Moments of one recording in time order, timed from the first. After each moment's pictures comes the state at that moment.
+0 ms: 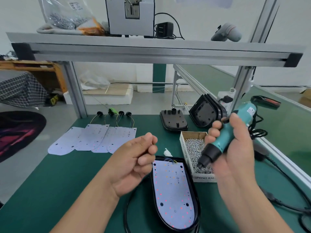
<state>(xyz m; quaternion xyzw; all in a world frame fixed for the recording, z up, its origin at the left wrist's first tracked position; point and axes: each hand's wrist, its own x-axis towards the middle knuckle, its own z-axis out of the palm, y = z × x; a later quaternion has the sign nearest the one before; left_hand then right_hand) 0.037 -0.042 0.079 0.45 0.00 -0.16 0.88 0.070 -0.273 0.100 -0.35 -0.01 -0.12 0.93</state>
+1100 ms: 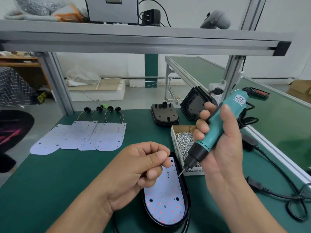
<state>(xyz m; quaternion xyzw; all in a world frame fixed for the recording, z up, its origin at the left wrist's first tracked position) 0.016 -0.069 0.077 0.56 -0.07 -0.19 0.80 0.061 -0.269 0.098 -0.33 -0.06 -0.10 0.93</state>
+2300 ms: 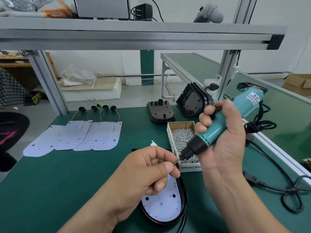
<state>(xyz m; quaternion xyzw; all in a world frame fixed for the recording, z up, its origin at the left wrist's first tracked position) 0.000 -0.091 0.078 0.65 -0.09 -0.16 0.74 0.058 -0.273 0.104 -0.30 -0.06 -0.16 0.94</state>
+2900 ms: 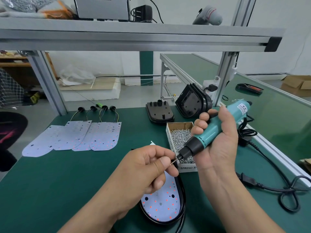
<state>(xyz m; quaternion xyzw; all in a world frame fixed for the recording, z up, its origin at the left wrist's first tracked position) 0.002 -0.092 0.076 0.69 -0.10 -0.11 0.71 0.065 -0.272 0.095 -0.25 0.00 -0.13 0.96</state>
